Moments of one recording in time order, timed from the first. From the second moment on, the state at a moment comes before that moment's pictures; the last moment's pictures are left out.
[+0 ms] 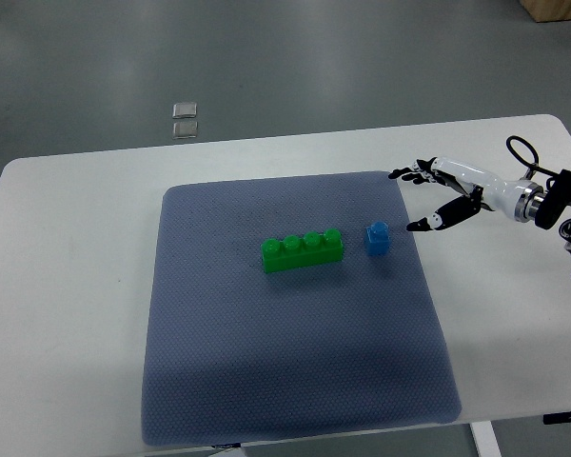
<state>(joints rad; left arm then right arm) 0.00 0.00 -0.15 -0.13 0.07 -0.01 0.02 0.69 -0.54 0.57 0.93 -1.16 0.24 0.36</state>
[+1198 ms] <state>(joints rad) 0.00 0.00 -0.15 -0.13 0.07 -0.01 0.02 0.70 -0.48 0.37 1.01 -1.28 -0.06 0.25</state>
